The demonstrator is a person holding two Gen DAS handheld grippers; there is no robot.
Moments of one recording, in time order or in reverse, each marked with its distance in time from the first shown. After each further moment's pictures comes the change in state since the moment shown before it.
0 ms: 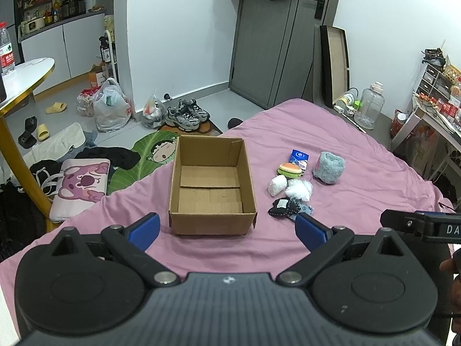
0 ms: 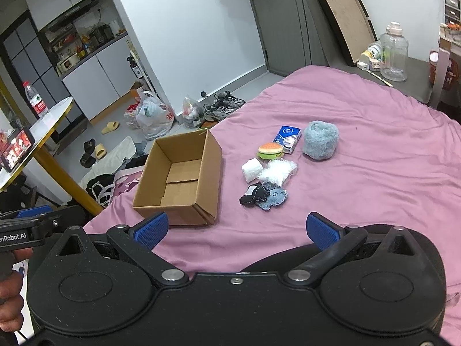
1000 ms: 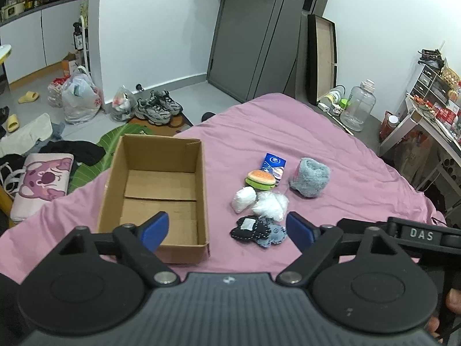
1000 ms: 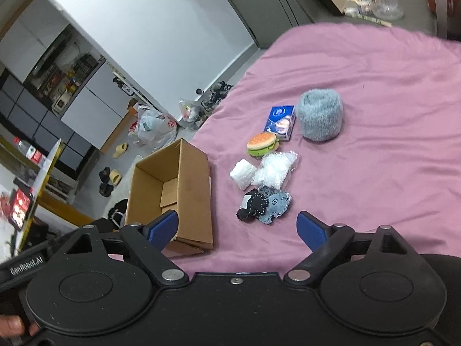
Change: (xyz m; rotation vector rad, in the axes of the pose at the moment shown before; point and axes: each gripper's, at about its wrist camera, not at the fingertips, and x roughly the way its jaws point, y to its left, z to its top) left arm 0.101 -0.050 0.023 -0.038 0.031 -0.095; right arm 0.089 -0.082 0.022 0.269 0.064 0.147
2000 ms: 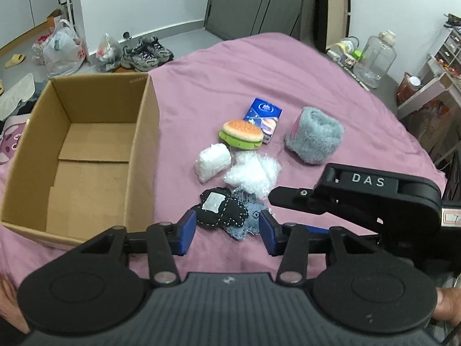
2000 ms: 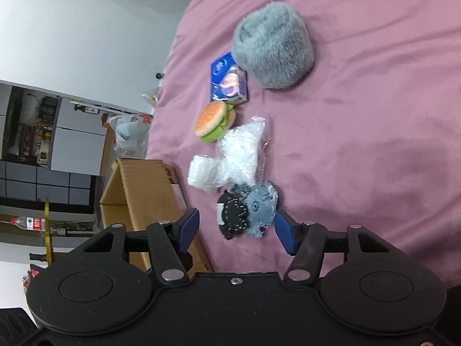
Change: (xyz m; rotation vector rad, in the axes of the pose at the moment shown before) left arm 0.132 -0.052 -0.012 -0.031 0.217 0.025; right arm 0.115 -0.075 0.022 0.408 0.198 0.040
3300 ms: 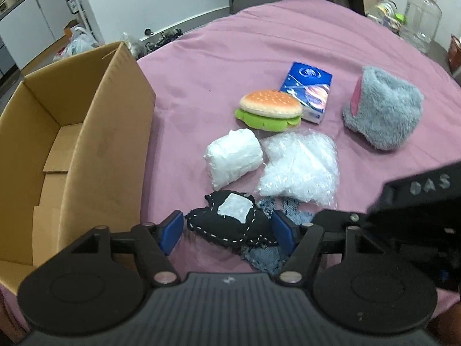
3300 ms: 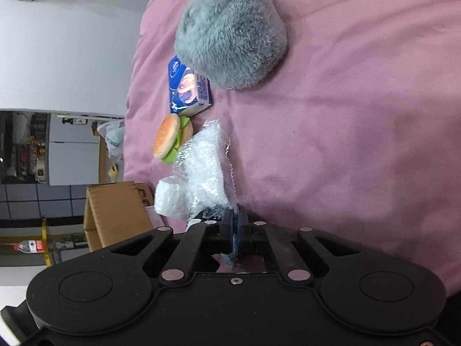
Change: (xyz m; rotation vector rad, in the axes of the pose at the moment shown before) left arm 0.099 -0.015 0.006 0.065 0.022 0.219; right arm 0.027 -0.040 0.029 0.109 0.044 0.018
